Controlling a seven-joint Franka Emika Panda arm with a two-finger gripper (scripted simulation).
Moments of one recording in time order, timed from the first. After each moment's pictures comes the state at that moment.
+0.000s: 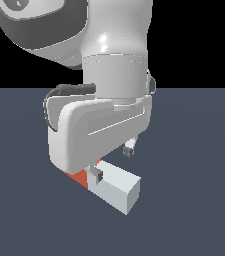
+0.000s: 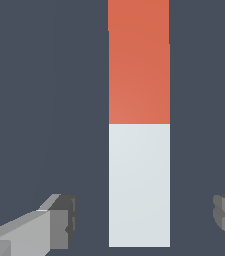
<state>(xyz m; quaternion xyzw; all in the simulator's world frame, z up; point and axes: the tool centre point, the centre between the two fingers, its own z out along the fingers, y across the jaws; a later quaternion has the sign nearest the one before) 0.004 -0.105 0.072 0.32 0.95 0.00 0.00</state>
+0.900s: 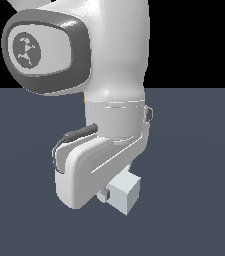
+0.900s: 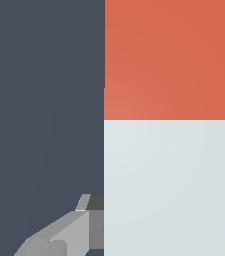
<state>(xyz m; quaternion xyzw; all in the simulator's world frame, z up) 0.004 -0.105 0.023 0.32 0.95 0.00 0.00</state>
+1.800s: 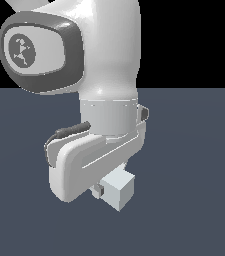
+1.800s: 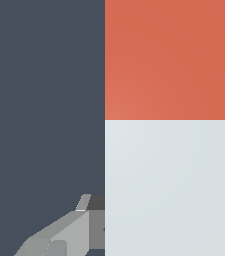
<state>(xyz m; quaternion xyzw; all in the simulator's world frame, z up) -0.006 -0.098 0.023 0.34 0.94 0.00 0.00</state>
